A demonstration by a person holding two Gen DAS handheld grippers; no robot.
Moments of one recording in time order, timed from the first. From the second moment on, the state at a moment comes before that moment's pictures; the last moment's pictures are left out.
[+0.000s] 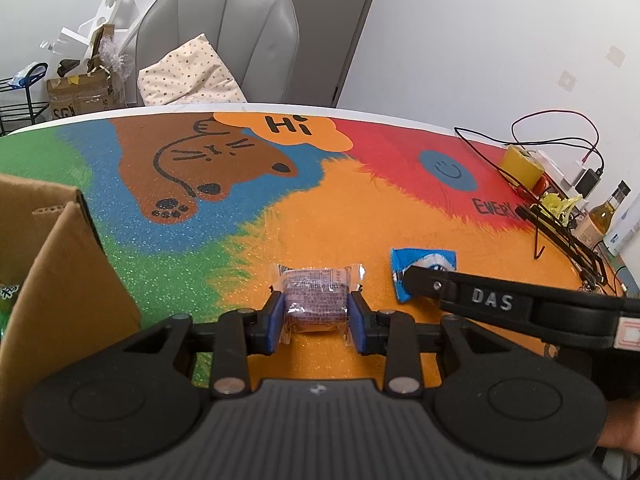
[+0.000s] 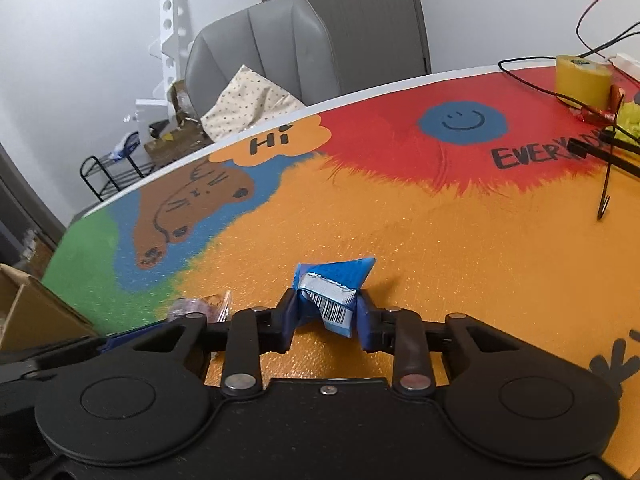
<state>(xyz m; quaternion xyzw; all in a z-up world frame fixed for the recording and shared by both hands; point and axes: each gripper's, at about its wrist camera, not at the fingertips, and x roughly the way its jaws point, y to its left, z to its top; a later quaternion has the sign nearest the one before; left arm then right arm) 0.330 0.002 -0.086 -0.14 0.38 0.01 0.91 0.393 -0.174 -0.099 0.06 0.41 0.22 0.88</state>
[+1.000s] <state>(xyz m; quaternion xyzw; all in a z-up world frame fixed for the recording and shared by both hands) 0.249 0.013 -0.015 -0.14 0.32 0.00 0.94 0.314 -0.172 -0.020 0.08 0.32 0.28 0.90</state>
